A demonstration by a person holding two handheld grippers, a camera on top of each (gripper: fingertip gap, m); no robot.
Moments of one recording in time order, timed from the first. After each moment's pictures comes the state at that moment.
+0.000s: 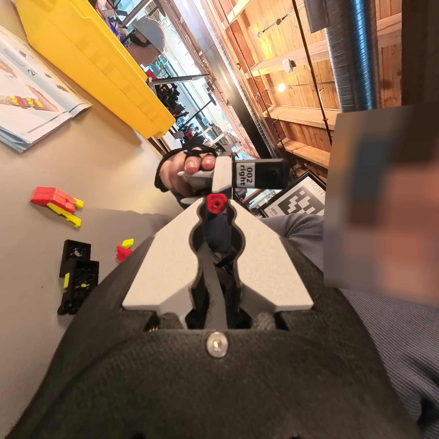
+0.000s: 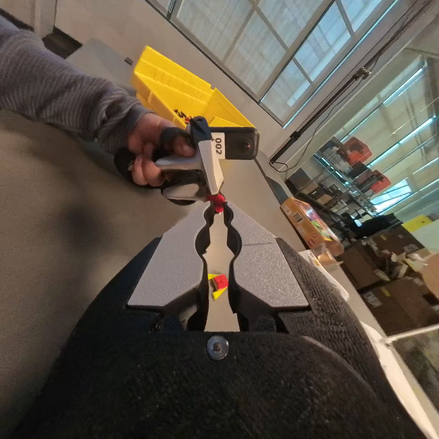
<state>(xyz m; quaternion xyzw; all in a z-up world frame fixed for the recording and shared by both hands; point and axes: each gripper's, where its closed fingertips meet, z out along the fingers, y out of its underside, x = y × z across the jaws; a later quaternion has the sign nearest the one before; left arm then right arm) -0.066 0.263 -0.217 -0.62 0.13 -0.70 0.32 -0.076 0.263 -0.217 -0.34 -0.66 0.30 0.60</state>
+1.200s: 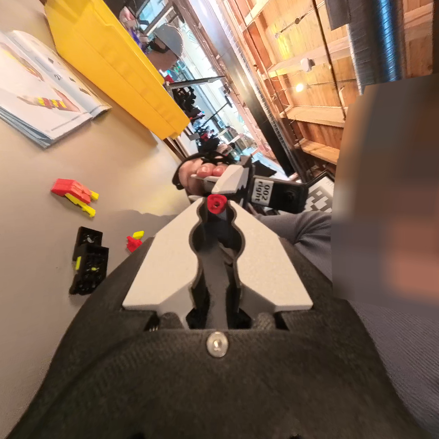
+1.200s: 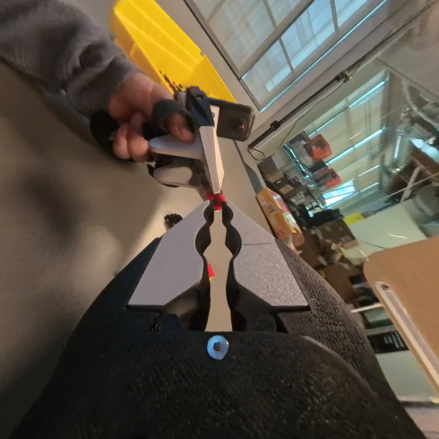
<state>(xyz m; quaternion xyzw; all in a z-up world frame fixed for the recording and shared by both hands) -0.070 0.262 -0.226 -0.64 0.12 -0.67 0.34 -0.083 0.265 -0.228 -0.32 -0.68 0.19 0.64</state>
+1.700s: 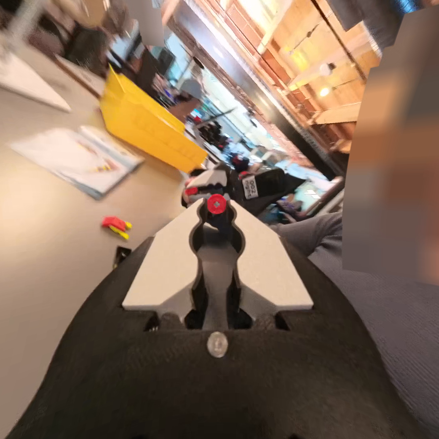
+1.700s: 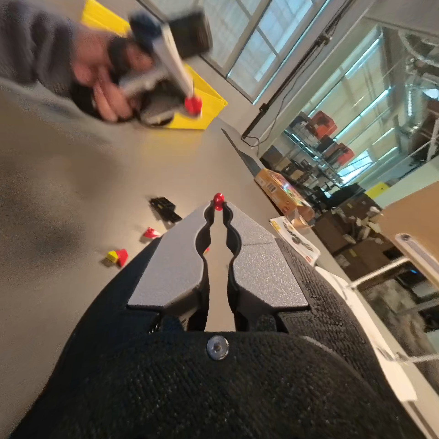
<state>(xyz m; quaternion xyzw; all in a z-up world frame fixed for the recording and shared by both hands) -0.110 0.259 -0.194 -0.64 0.14 -0.60 0.46 -0.054 0.302 -0.228 -0.39 -0.62 0.26 0.63</state>
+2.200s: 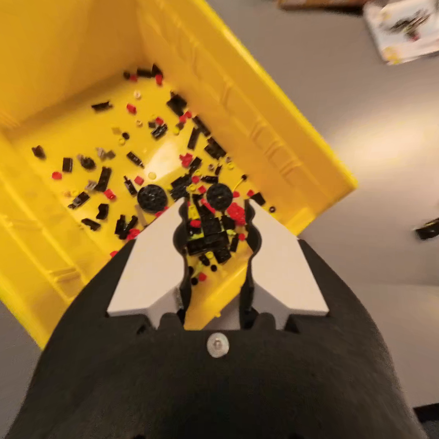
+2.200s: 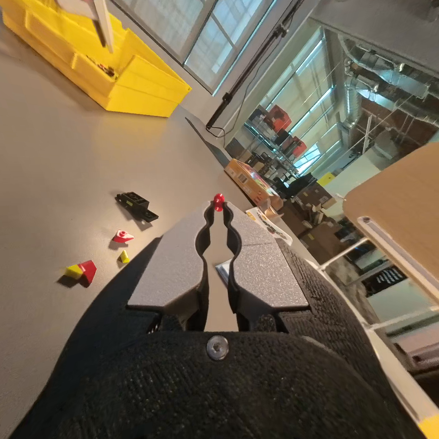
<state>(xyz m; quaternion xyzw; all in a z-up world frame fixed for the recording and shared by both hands) -0.421 0.202 -0.252 -0.92 -0.17 -0.01 0.36 -0.063 0.323 -0.235 -0.41 -0.58 0.19 0.68</state>
